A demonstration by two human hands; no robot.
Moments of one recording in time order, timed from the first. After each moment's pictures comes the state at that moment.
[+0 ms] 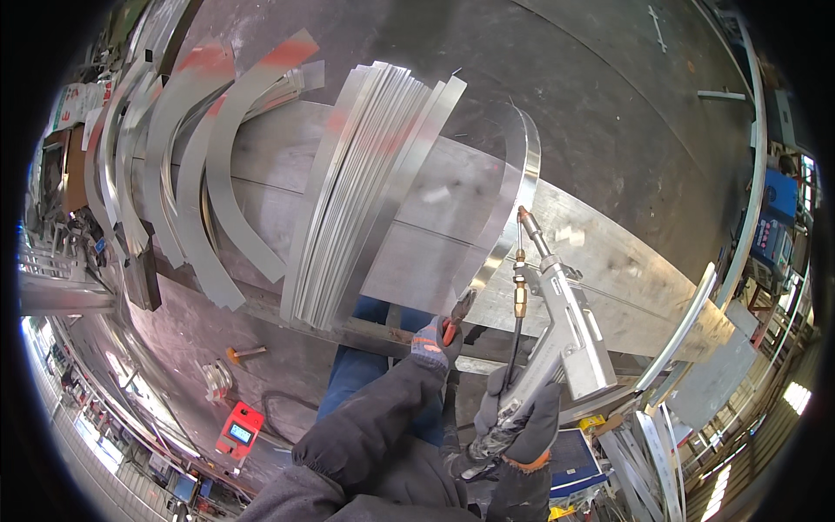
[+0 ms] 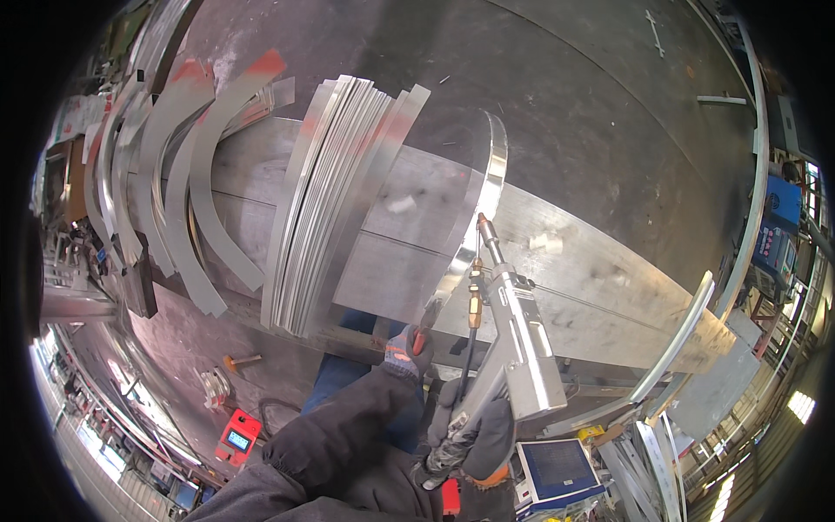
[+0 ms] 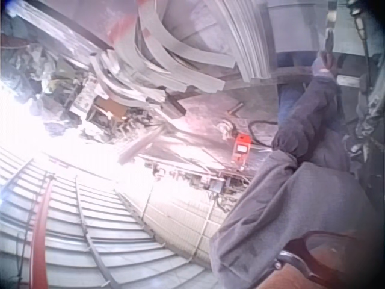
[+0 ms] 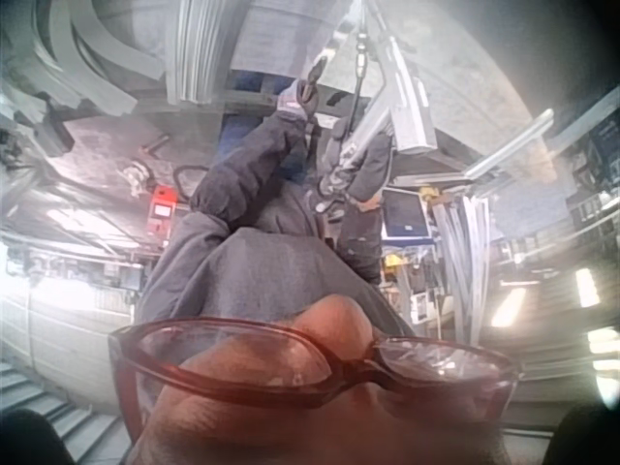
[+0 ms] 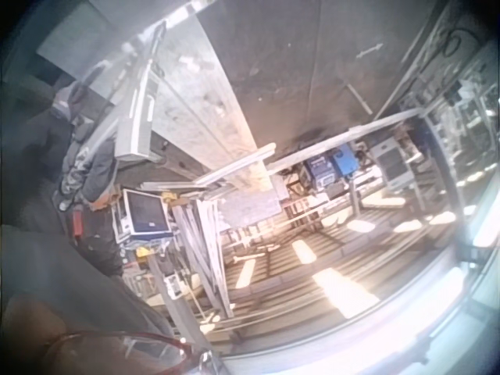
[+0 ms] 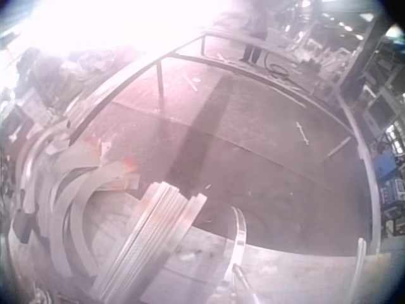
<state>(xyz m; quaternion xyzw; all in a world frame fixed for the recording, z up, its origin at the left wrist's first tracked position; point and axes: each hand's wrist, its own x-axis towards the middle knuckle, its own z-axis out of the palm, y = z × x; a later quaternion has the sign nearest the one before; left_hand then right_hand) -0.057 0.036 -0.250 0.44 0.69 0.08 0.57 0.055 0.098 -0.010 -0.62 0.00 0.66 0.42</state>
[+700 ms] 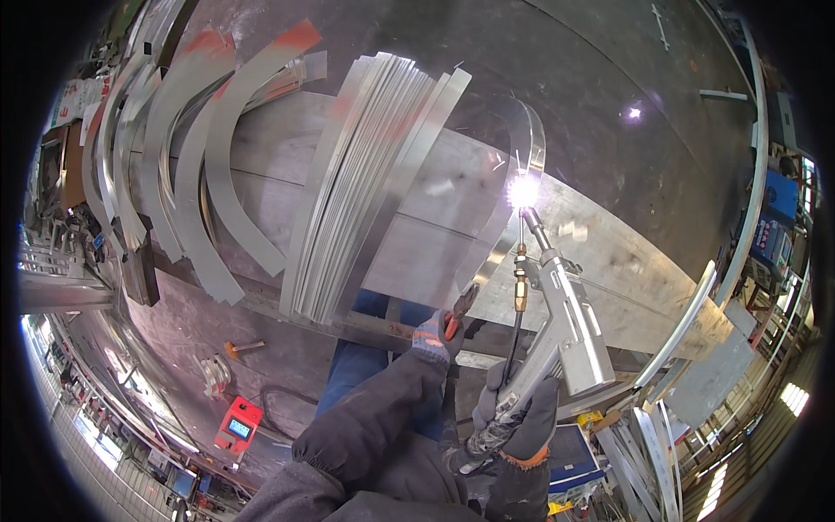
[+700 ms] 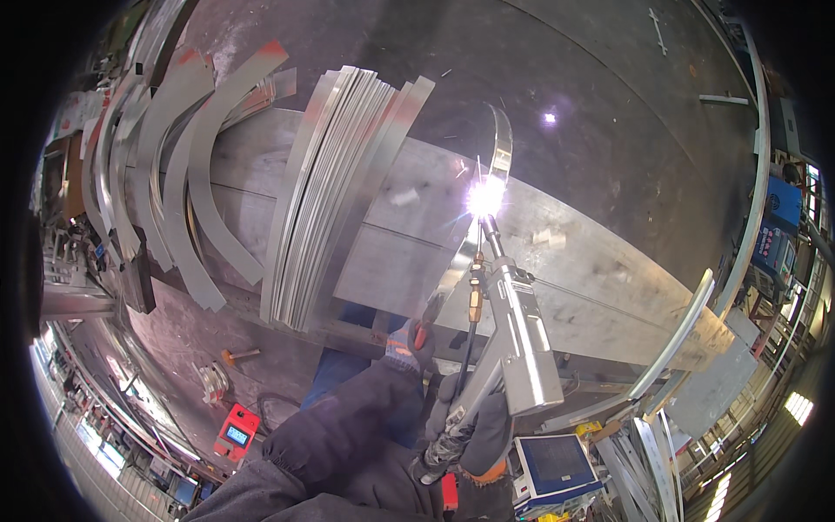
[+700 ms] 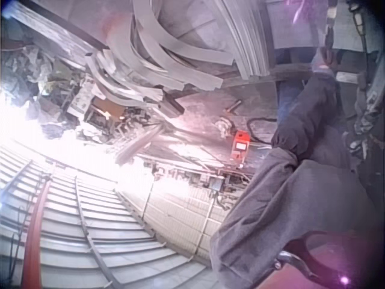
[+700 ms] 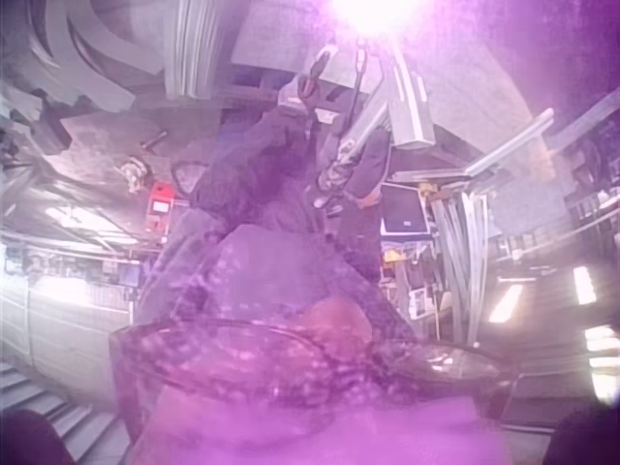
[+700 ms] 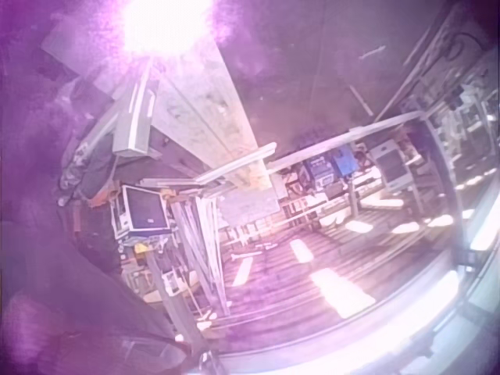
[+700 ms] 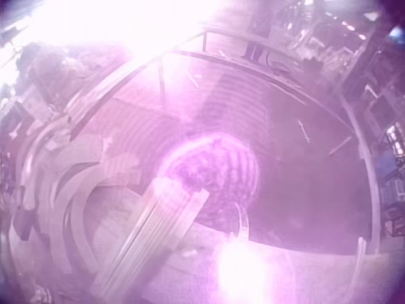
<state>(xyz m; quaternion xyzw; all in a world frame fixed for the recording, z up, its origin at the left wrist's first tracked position) -0.055 0.036 -0.255 0.42 0.69 0.04 0.59 0.056 0.090 -0.016 -0.59 0.03 0.69 0.42</state>
